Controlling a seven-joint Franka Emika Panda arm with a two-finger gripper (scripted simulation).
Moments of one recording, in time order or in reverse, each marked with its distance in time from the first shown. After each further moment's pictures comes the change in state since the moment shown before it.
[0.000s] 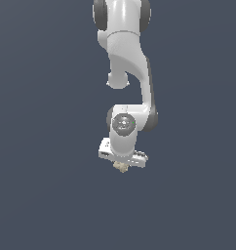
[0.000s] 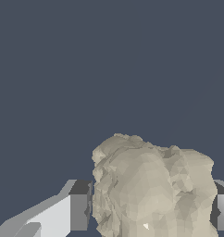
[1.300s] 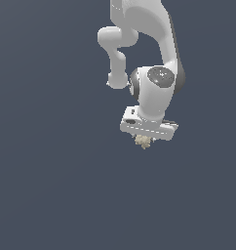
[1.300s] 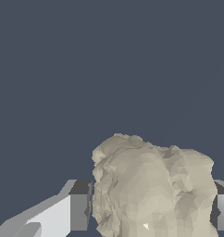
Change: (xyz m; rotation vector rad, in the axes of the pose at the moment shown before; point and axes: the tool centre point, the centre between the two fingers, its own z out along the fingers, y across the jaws) arm -0.085 -0.073 -0.107 0.000 0.000 0.000
